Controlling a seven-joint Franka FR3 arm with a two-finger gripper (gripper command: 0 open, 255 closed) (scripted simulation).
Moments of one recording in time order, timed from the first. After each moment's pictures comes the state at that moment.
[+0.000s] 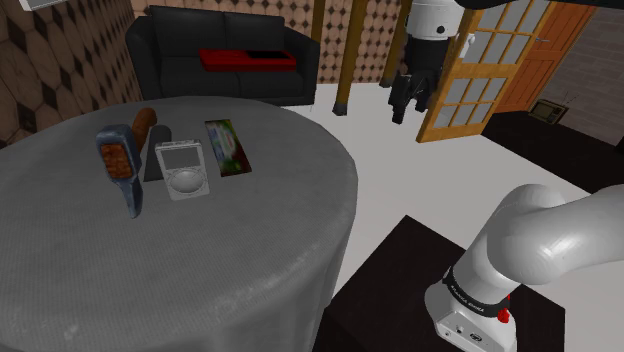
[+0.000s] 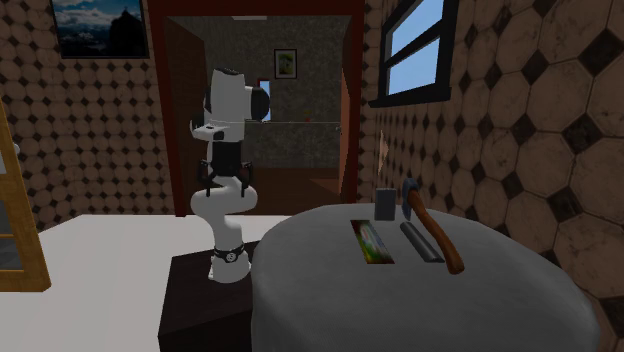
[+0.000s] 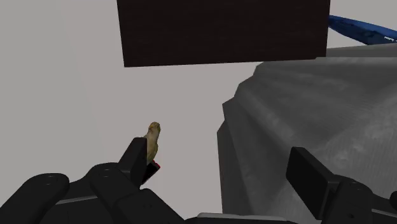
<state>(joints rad) -0.02 -0.74 0.02 -2.29 -0.08 1.48 0.12</state>
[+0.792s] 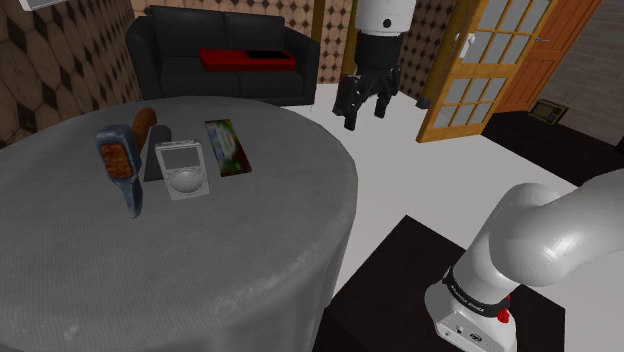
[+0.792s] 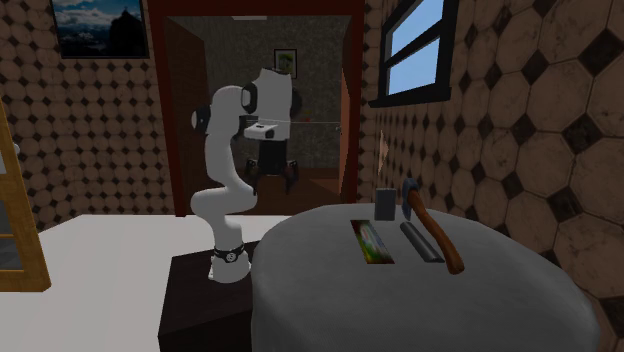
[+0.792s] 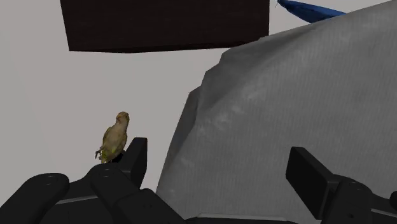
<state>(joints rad) 0.04 -0.58 0.21 -2.16 0.06 1.53 0.35</state>
